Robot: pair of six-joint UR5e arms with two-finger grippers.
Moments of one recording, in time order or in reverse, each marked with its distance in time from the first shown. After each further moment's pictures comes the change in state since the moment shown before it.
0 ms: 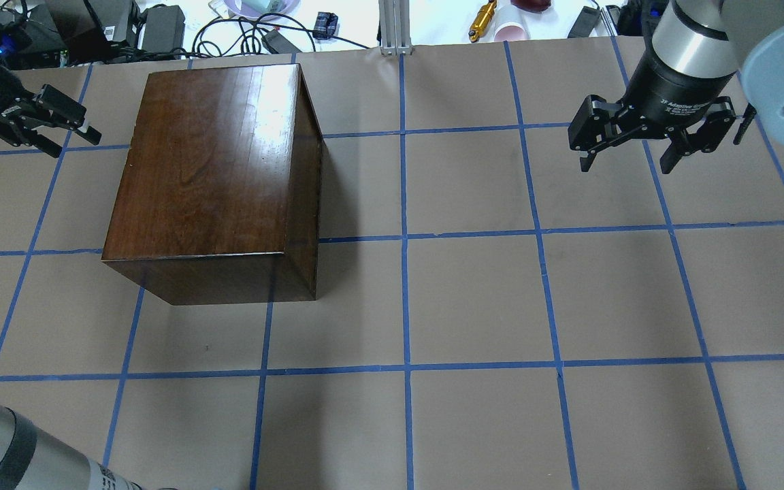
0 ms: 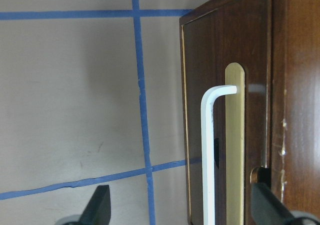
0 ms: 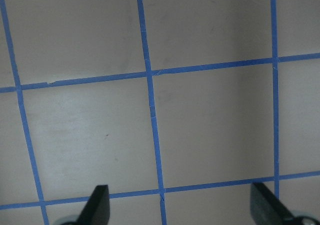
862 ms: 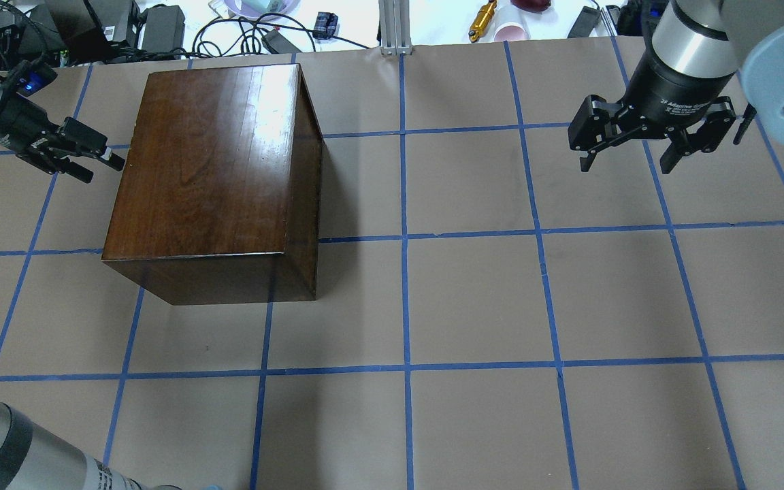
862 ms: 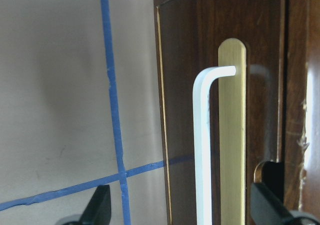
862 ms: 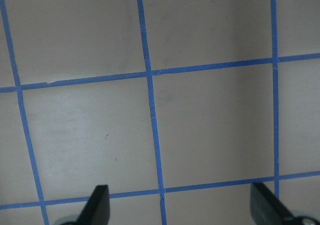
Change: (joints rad) left arm 0.015 -0.014 -0.109 0.044 -0.065 0.104; right arm 0.000 0.000 0.000 0.000 0.000 0.000
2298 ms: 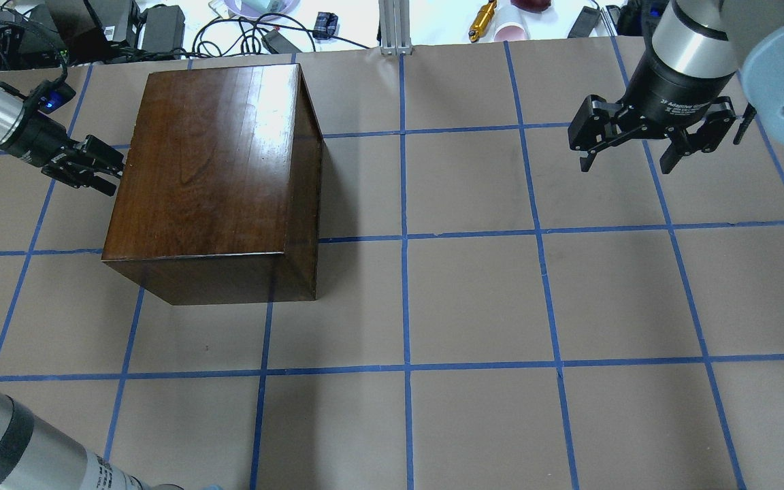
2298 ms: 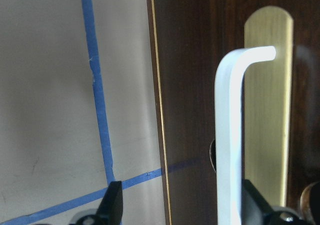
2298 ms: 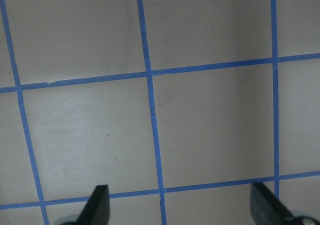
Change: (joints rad) left arm -0.001 -0.030 -0.035 0.035 -0.017 0.013; right arm 0.000 0.000 0.000 0.000 0.000 0.000
